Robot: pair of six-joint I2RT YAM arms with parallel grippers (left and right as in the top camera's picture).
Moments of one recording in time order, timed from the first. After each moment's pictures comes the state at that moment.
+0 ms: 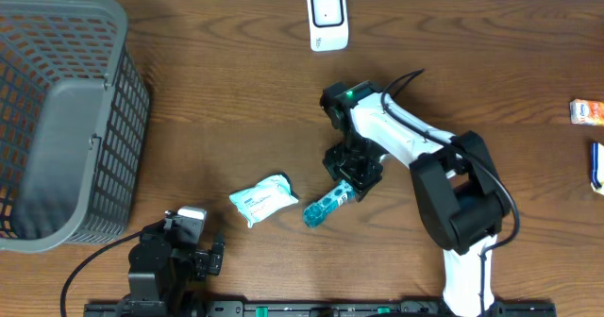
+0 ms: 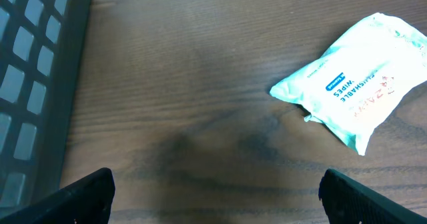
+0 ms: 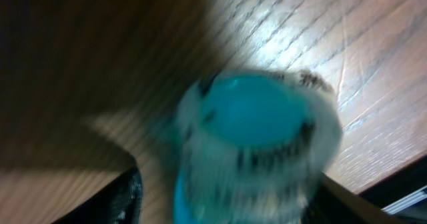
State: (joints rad) left arm -0.04 0.01 0.28 -0.96 0.03 0.20; right arm 0.53 2.13 1.48 -1.22 -0.21 1.39
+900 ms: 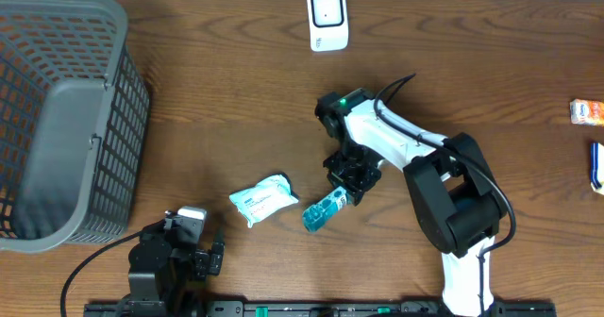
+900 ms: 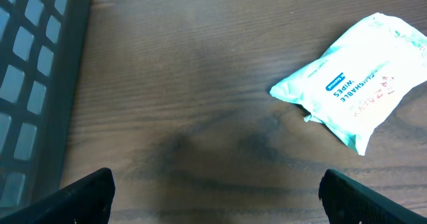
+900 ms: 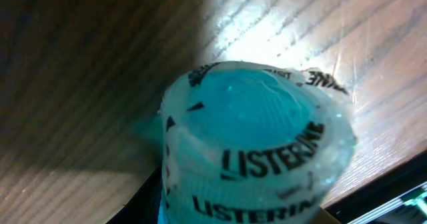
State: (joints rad) left arm -0.04 0.01 0.28 -0.96 0.03 0.20; right arm 0.56 2.12 1.45 -1.21 -0.19 1.33
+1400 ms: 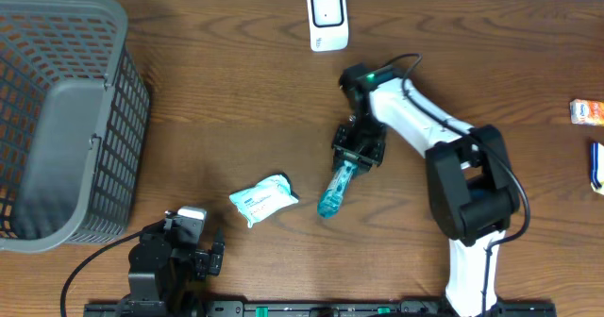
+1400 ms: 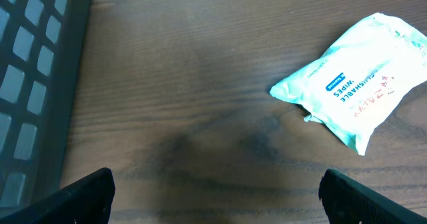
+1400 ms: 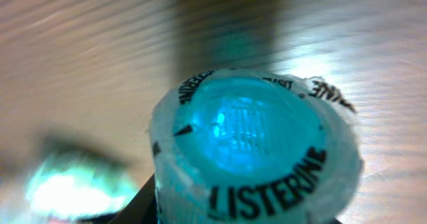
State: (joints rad) left arm -0.04 0.01 0.28 -0.96 0.03 0.20; right arm 0.42 2.12 1.55 -1.18 -0.43 0.67
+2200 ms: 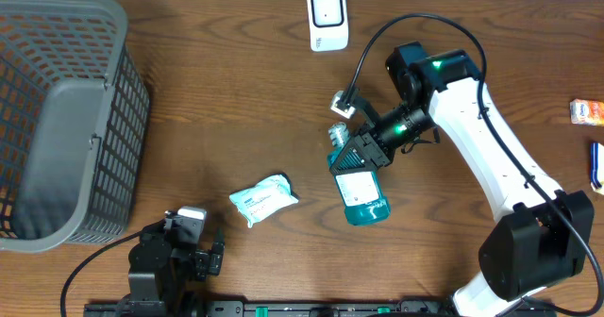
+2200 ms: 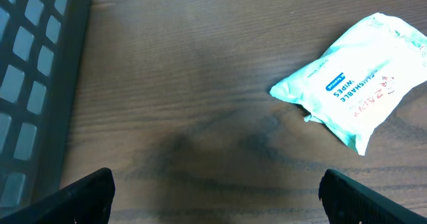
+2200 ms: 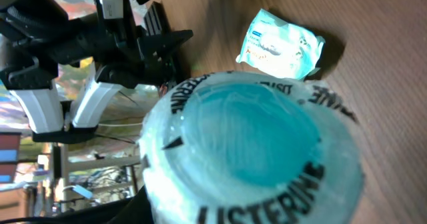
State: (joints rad) left arm -0.04 0.01 0.28 -0.96 0.03 0.20; right arm 0.33 1.79 1.56 -1.46 -0.93 -0.64
